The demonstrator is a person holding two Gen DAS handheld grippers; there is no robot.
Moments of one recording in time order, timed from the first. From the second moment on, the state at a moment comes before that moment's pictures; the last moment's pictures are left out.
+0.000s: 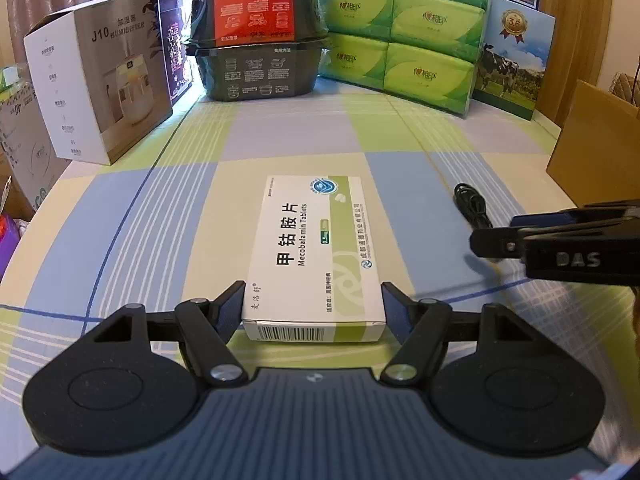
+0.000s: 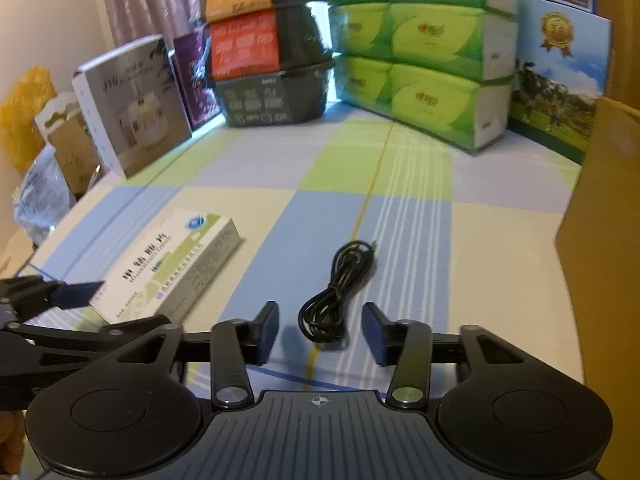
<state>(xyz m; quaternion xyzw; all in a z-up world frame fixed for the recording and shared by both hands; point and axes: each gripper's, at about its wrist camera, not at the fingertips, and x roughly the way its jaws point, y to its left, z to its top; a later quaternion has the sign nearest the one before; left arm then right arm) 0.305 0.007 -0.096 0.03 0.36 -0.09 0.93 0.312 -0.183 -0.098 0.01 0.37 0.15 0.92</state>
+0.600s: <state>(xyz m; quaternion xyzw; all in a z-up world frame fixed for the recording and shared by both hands) 0.312 0.006 -0.103 0.04 0.36 -0.09 0.93 0.305 -0.169 -0.108 -0.06 0.35 0.14 0.92</state>
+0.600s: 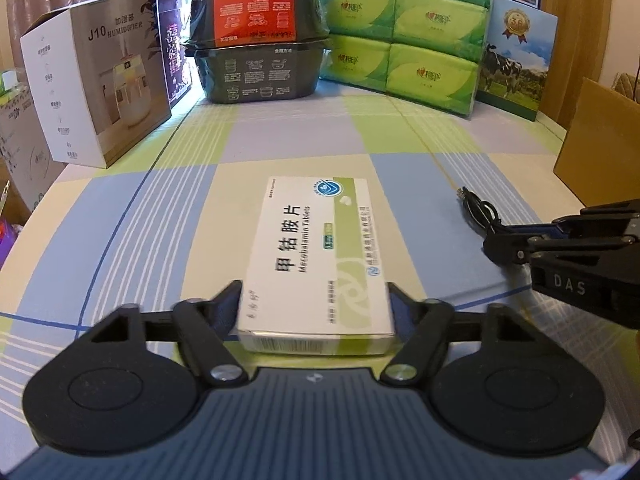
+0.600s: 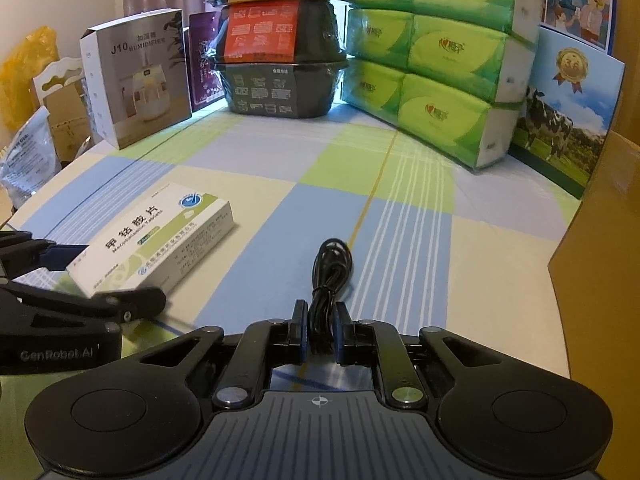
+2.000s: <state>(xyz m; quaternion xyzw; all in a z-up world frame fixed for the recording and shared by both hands) 0.129 -0.020 -0.017 -0.03 0.38 -0.08 0.92 0.101 -0.204 -0.024 0.00 0.34 0.13 0.93</state>
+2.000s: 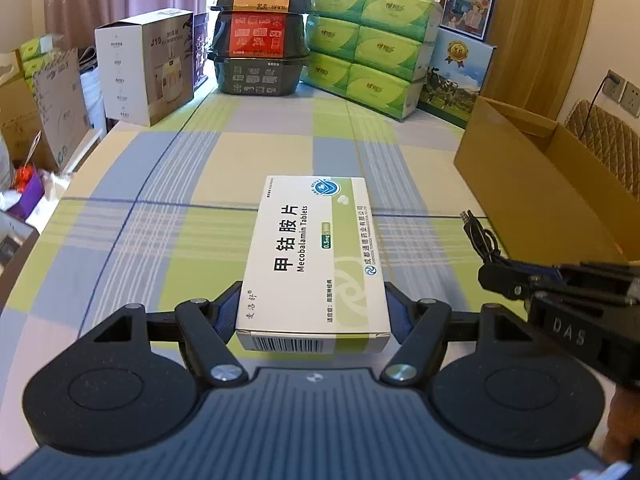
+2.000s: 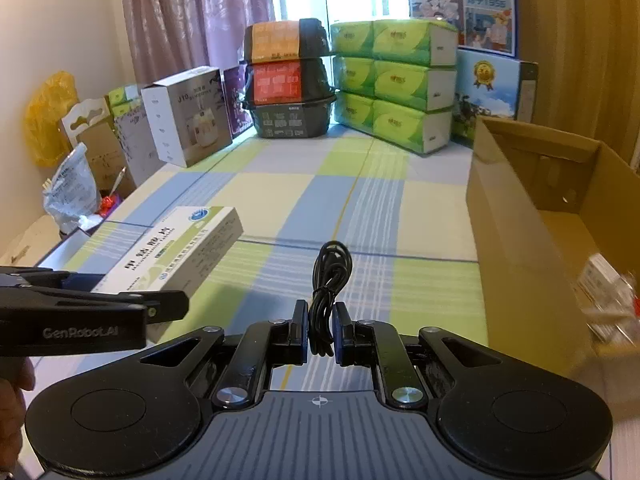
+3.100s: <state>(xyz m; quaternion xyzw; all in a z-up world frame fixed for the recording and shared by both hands) 0.023 -0.081 0.049 -0.01 0.37 -0.10 0.92 -0.012 -0.275 0.051 0.04 0.29 0.09 0.95</state>
